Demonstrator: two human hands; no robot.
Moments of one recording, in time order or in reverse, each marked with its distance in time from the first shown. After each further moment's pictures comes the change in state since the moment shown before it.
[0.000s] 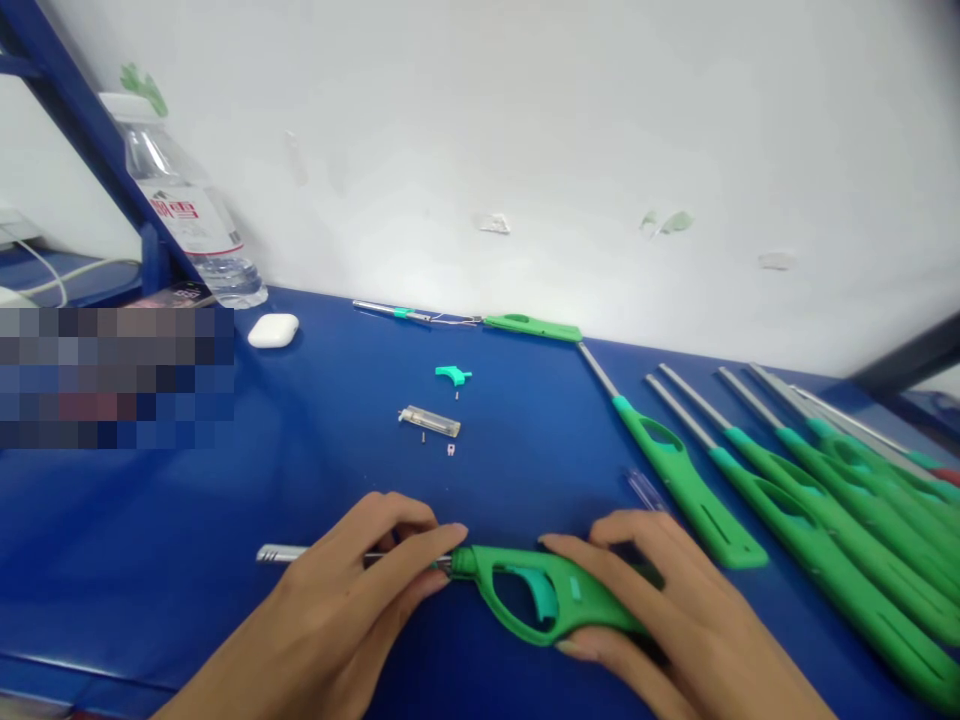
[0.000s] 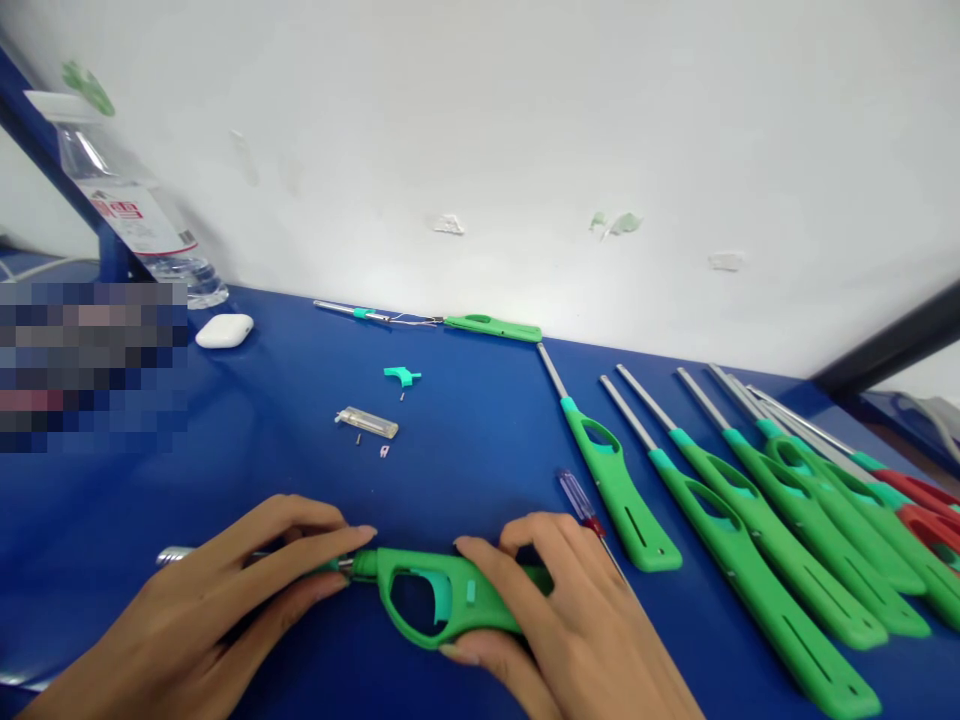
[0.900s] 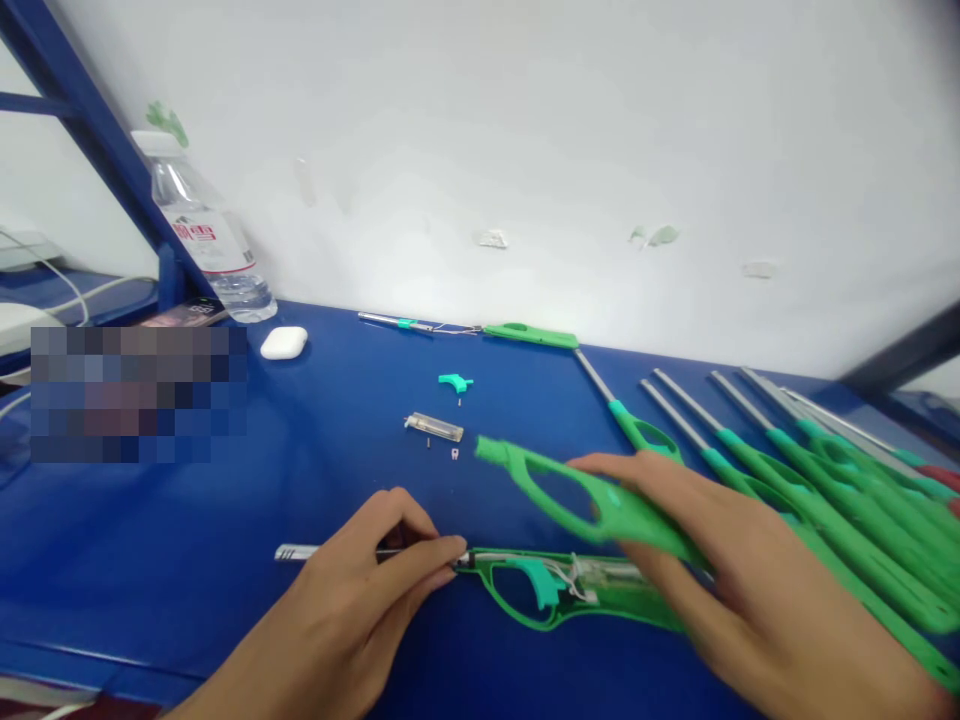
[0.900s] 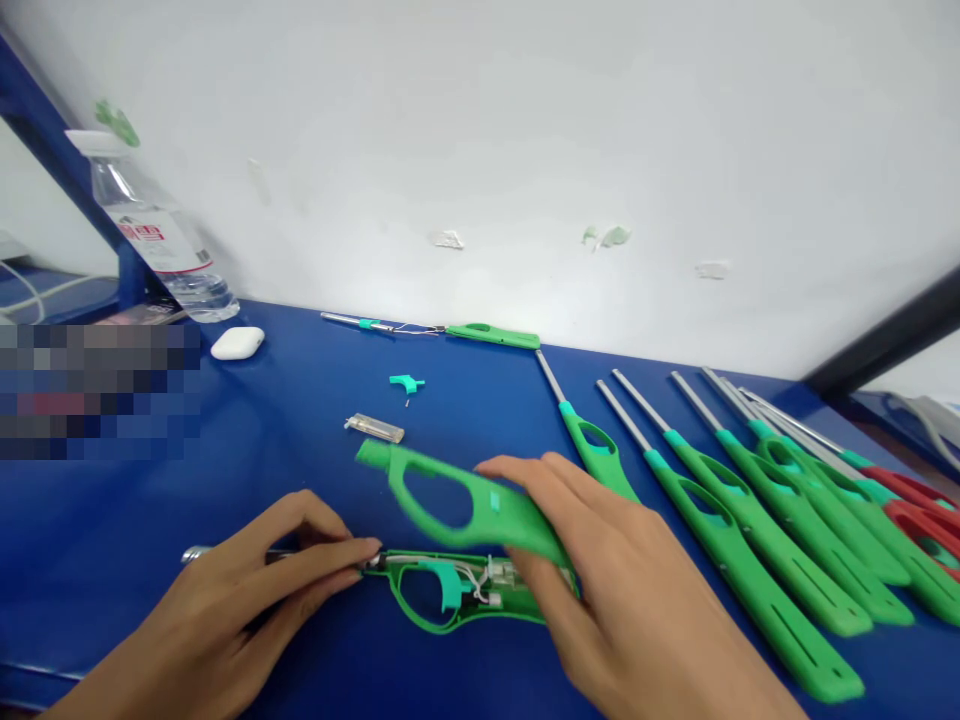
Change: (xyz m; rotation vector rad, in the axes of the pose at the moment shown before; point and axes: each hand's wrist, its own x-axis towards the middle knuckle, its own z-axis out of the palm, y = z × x) left_hand 0.003 0.003 -0.005 -0.115 -0.028 -0.083; right_hand 0.032 0.007 -0.041 0.108 0.070 0.060
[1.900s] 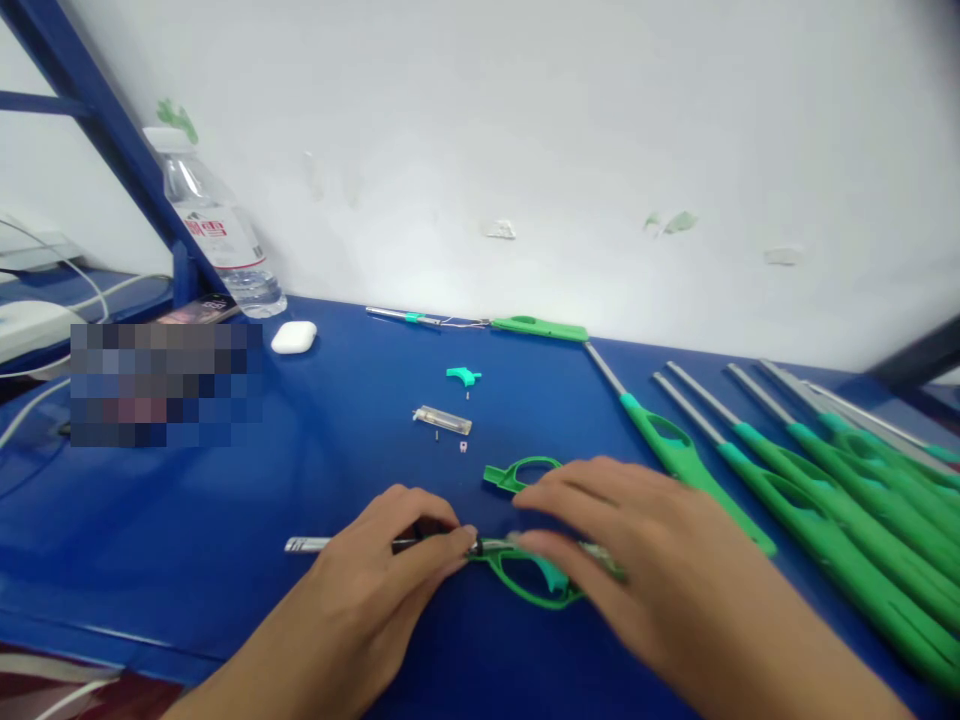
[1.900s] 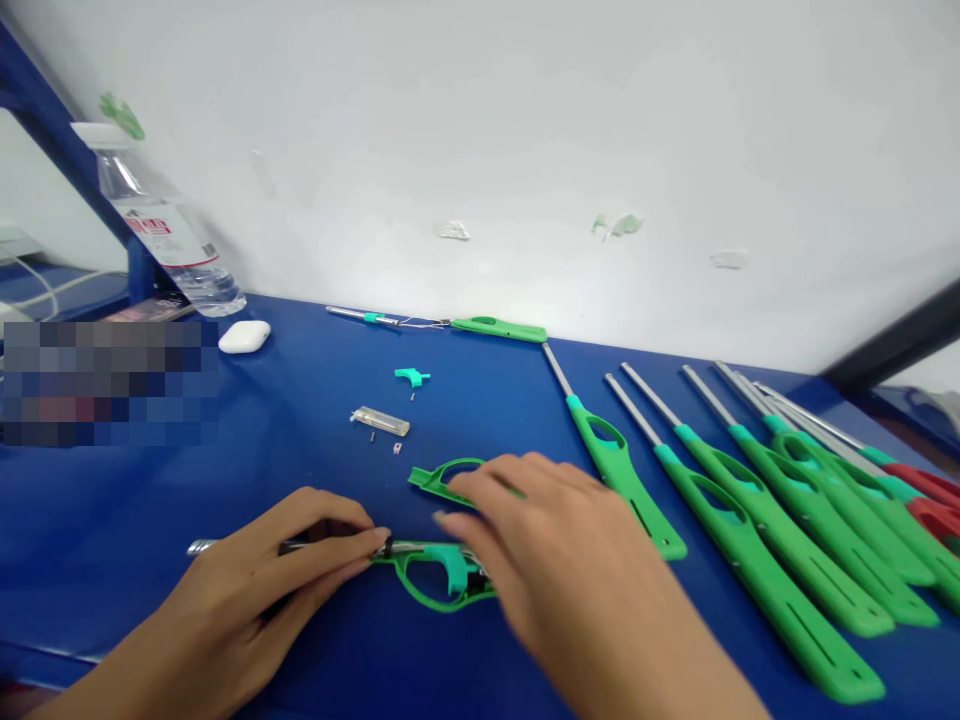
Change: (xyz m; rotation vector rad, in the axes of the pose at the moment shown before) left_hand 0.004 0.000 0.002 0.044 0.050 0.110; right_hand 0.032 -0.034 0.034 0.000 -0.033 -0.191
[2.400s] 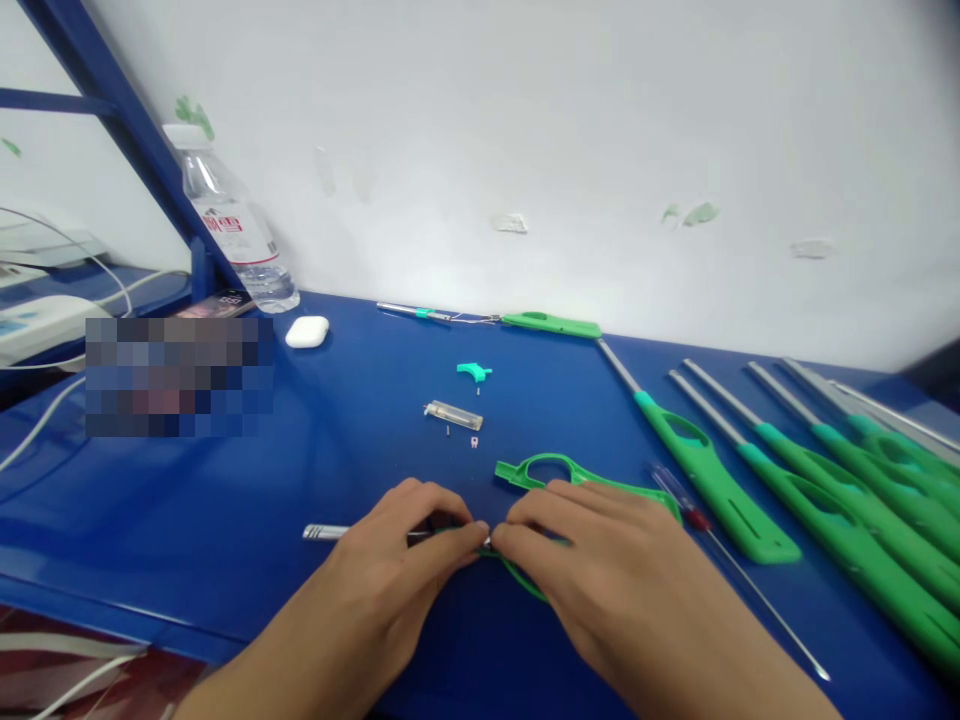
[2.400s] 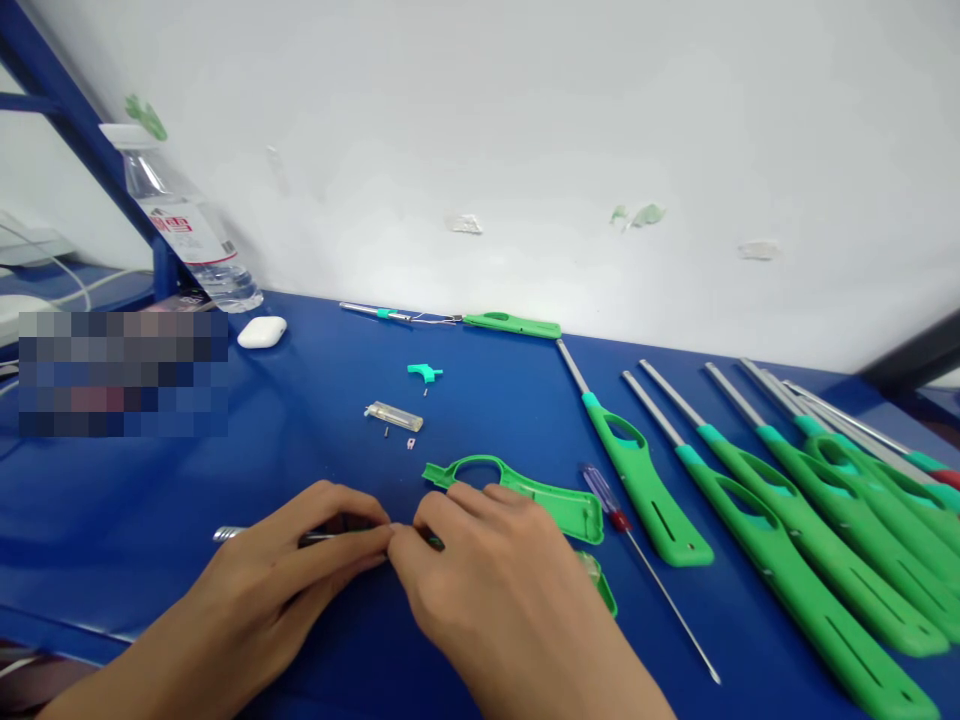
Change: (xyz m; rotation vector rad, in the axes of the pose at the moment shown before) left_hand 0.002 0.001 0.000 0.010 0.010 -0.014; right_hand 0.008 -0.013 0.016 -0.032 0.010 -0.120
